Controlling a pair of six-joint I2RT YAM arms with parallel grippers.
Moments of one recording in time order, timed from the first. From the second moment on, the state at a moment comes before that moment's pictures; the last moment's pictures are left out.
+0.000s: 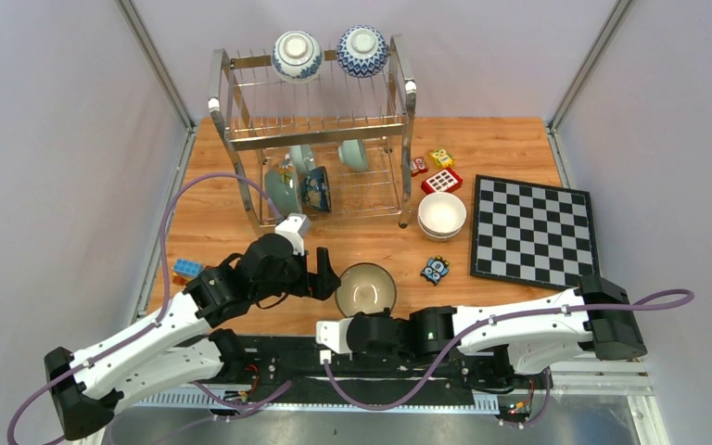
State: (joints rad) left arm -0.89 0.76 0.69 -0.56 -0.12 -0.61; right arm 1.59 1.30 0.88 -0.43 0.41 -0.33
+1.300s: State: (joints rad) left arm -1.08 1.06 0.77 -0.57 -0.29 -0.56; right arm 1.60 1.34 0.88 -0.40 0.37 -0.34
